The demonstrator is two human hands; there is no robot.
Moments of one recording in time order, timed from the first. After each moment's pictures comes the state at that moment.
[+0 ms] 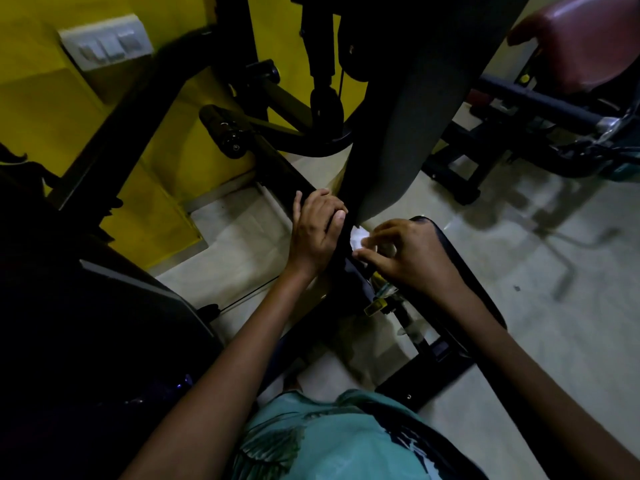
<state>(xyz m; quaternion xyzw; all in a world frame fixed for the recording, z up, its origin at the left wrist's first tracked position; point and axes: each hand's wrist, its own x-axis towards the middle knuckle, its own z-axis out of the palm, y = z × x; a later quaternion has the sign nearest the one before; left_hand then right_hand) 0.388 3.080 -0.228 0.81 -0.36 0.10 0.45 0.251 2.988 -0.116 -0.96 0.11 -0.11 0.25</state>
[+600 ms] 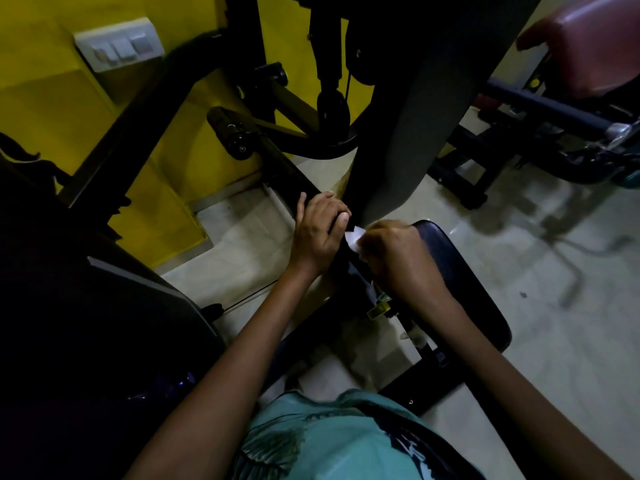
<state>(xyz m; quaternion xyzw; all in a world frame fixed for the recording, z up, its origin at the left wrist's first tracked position) 0.388 3.082 -0.223 0.81 -0.37 0.09 0.44 0.260 3.002 -0.116 -0.96 0.13 -0.08 0.24</state>
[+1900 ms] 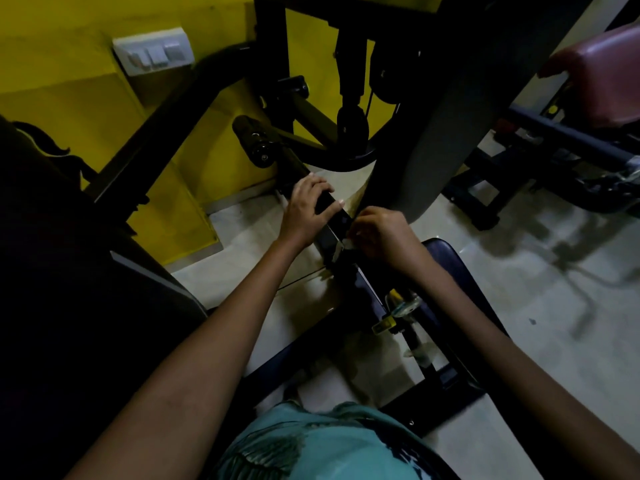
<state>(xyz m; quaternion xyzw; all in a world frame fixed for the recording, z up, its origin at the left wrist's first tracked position) 0.461 3.095 -0.218 0.84 -0.32 0.01 0.43 0.316 2.983 -0.129 -0.97 -0.03 -0.07 0.22</state>
